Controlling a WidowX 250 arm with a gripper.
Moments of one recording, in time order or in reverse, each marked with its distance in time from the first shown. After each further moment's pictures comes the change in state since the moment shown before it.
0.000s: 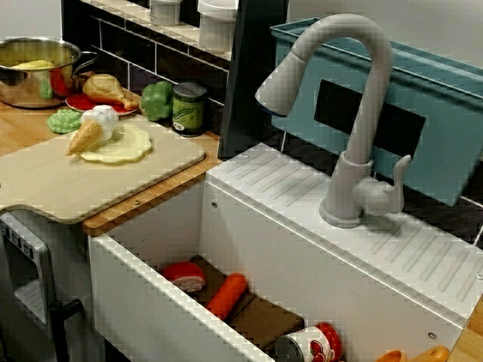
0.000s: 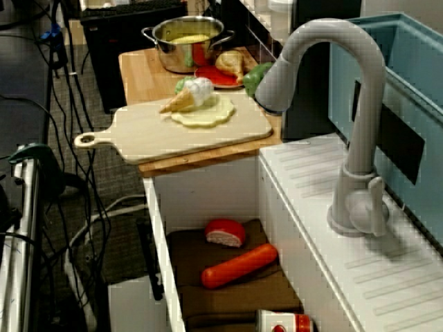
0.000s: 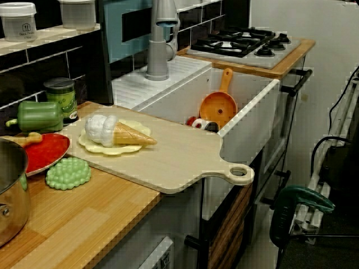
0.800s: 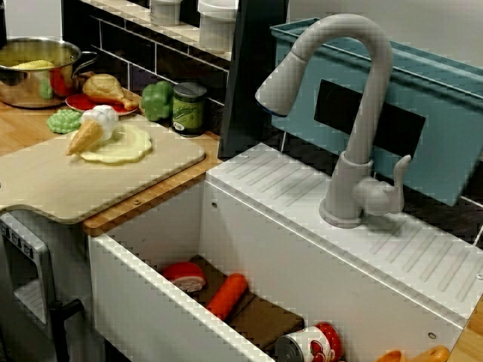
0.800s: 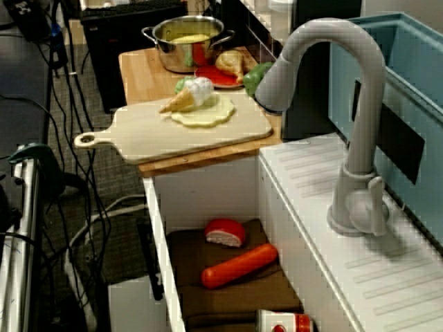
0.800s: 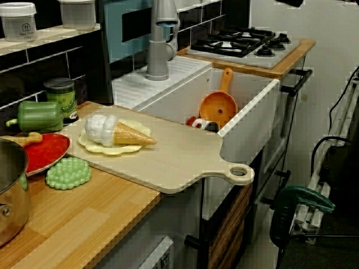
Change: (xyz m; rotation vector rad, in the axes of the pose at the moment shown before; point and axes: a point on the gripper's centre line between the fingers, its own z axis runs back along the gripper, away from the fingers) arm 0.031 0.056 -0.035 0.157 -0.097 0.148
